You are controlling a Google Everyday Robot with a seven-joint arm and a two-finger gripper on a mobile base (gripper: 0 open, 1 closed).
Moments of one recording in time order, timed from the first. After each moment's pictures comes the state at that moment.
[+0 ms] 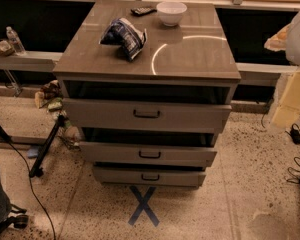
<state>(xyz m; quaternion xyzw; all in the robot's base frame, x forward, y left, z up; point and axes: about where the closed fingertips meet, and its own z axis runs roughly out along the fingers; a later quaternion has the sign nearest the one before) 0.438 -0.217 0.976 -0.60 0.78 -0.03 0.16</state>
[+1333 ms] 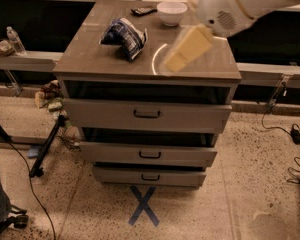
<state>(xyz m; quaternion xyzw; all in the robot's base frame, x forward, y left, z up) 0.546 -0.058 1.016 -0.56 0.72 0.10 0.40</state>
